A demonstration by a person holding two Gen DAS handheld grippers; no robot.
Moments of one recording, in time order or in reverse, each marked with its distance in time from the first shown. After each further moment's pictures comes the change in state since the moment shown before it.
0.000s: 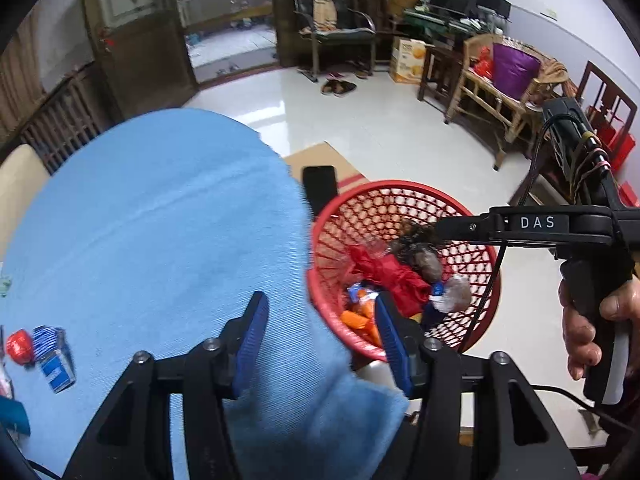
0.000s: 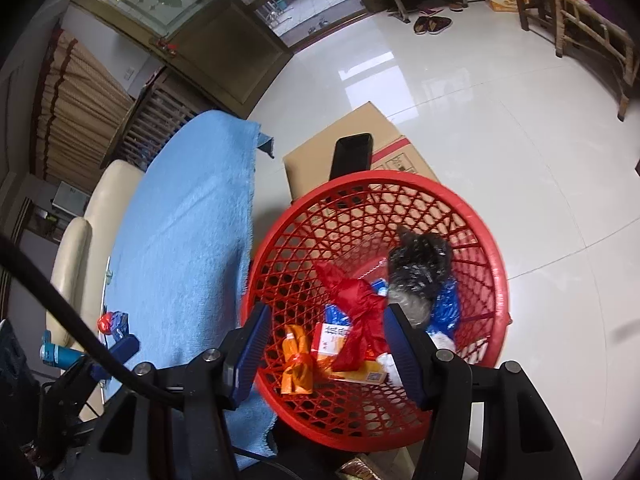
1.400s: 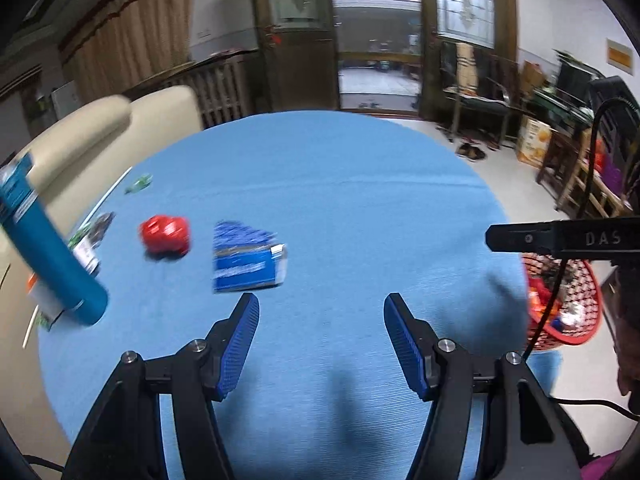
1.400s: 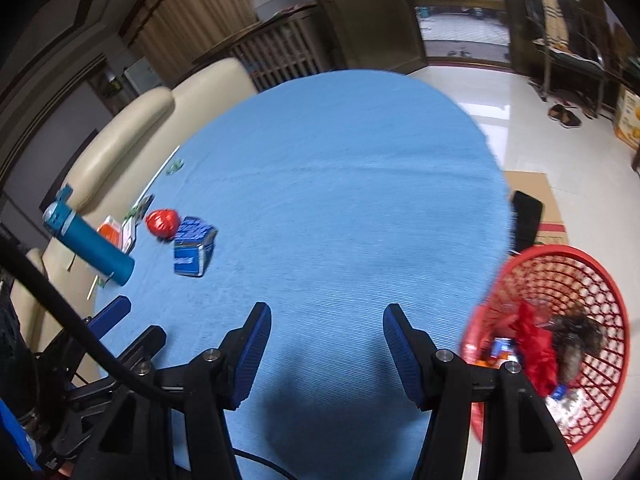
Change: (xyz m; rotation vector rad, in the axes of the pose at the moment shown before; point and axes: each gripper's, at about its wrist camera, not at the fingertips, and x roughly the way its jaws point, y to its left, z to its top) left arm -0.078 0.164 -0.124 -0.352 -0.170 0.343; right arm 0.050 0.240 -0.072 -0.519 0.028 0.064
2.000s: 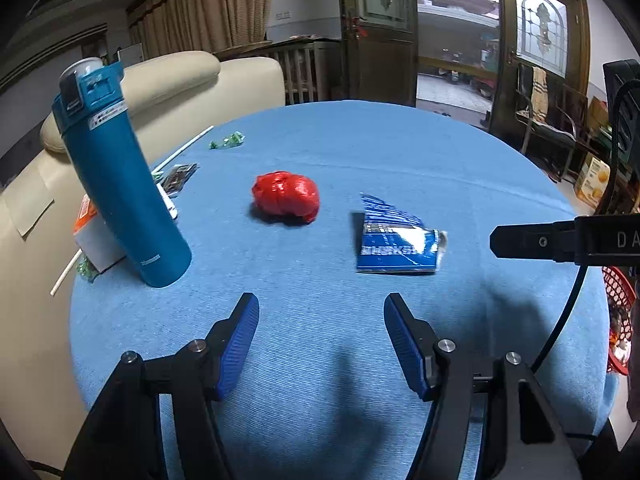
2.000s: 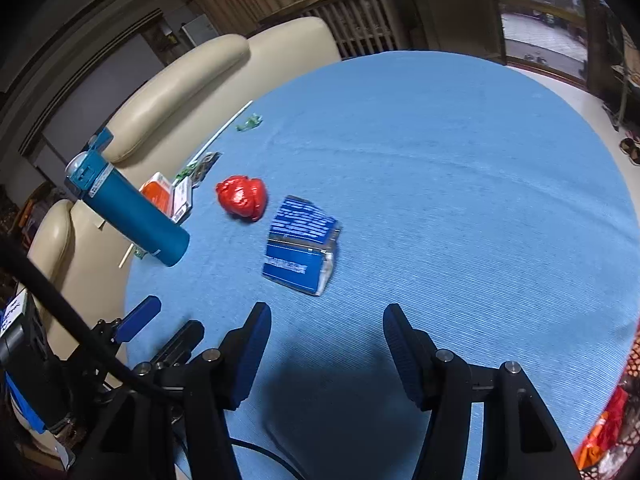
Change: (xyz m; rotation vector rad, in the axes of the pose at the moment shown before) left arm 0.018 0.100 -0.022 -0.176 0.008 0.161; right arm 0.081 0.120 0.023 -0.164 0.091 0.155
